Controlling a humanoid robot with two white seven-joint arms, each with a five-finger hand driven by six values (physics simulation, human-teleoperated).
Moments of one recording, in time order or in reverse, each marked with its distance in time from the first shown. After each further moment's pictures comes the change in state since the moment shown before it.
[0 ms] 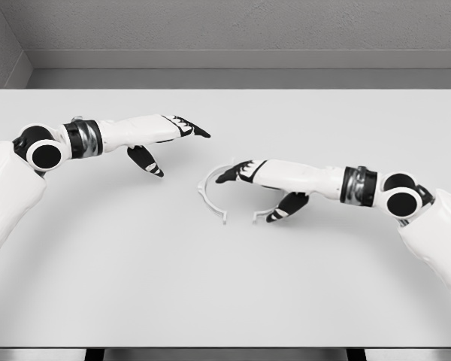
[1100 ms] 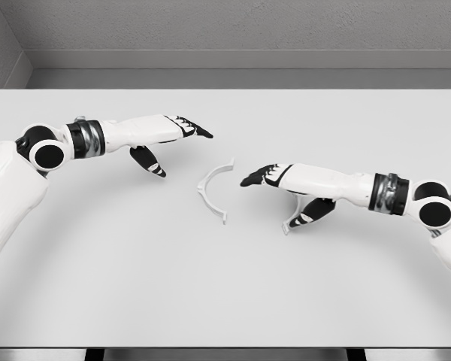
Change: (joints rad) left arm -0.002 -0.008 -0.003 -0.001 -0.002 0.000 0.000; right arm 0.075 -0.112 -0.058 -0.080 -0.038 0.000 0.000
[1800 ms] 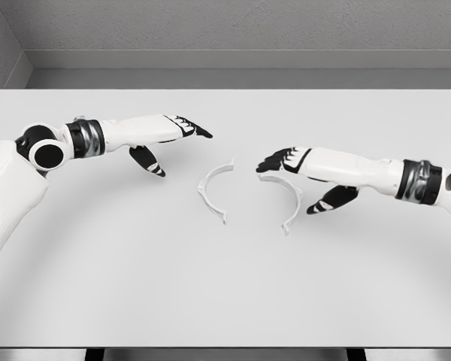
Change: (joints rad) left arm -0.002 0.001 0.000 0.000 -0.003 0.000 0.000; right arm -0.009 -0.085 -0.033 -0.084 -0.051 0.000 0.000
